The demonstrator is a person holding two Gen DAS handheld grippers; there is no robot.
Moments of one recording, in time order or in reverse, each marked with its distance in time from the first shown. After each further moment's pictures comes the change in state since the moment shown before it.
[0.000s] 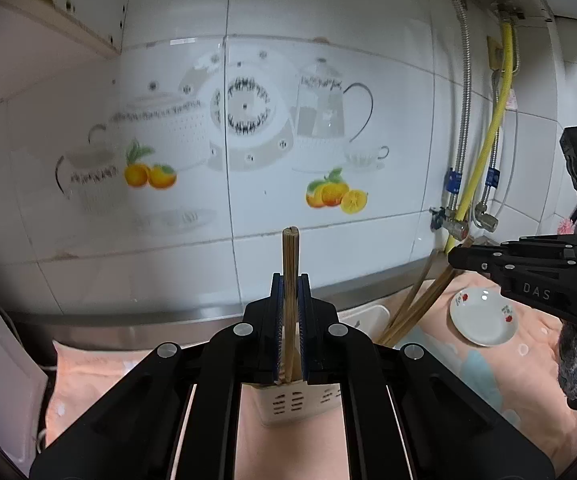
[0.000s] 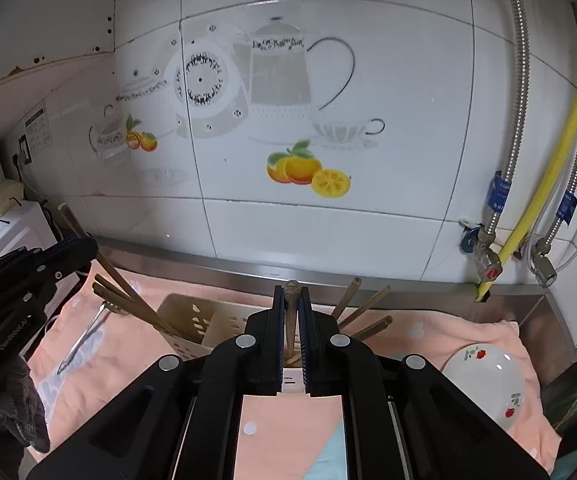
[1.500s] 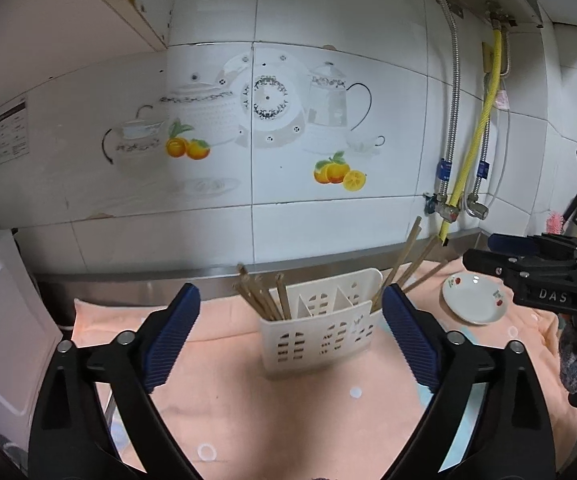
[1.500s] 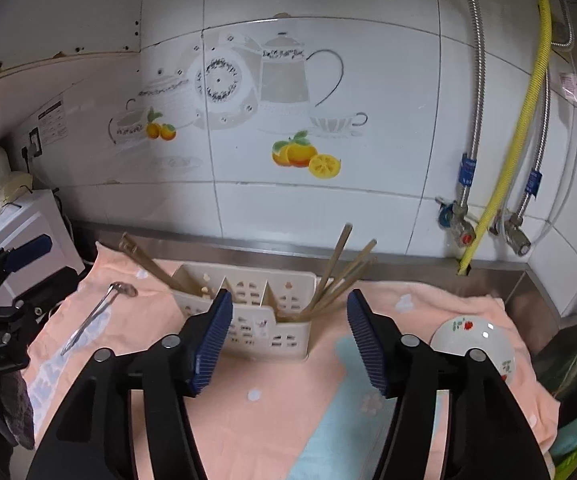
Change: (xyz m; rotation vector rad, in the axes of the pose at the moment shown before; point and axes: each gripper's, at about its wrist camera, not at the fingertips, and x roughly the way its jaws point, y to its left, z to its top) left arm -0.075 0.002 -0.043 -0.032 -0.006 0.036; right arm -0.058 0.017 -0.053 0.005 -0.040 -0.032
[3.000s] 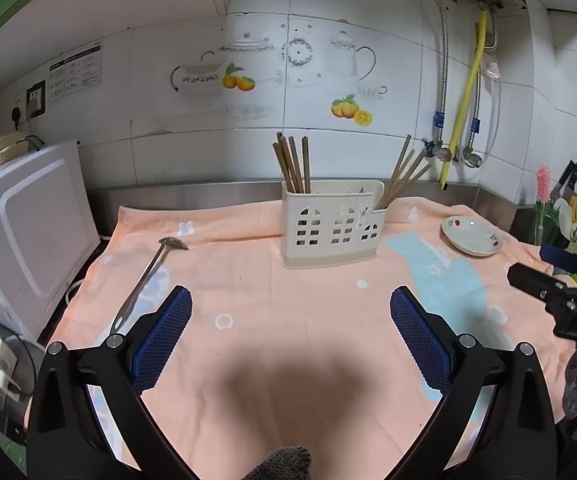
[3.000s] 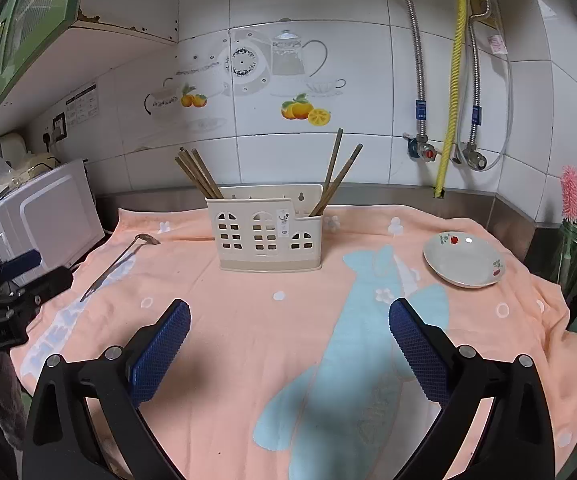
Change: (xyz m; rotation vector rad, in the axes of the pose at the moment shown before) left arm -0.104 0.002 -0.134 -0.054 0.058 0.085; right arm -0.096 0.045 -0.165 0.069 -0.075 -0.044
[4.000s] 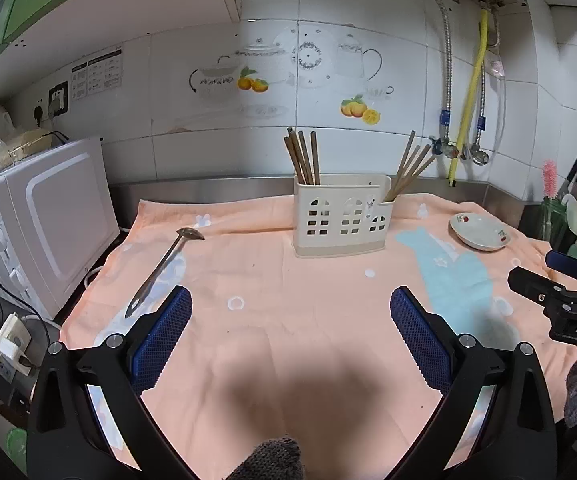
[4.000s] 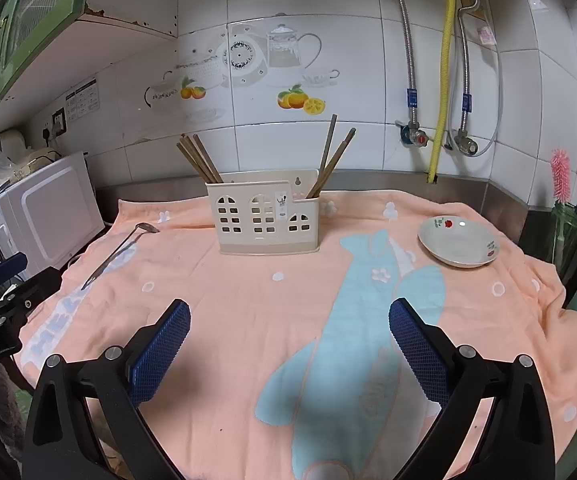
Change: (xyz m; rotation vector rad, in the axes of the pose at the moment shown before) left arm -0.025 -0.009 -0.021 -0.006 -0.019 0.065; right arm -0.011 -0.002 -0.024 0.013 0.017 -0.005
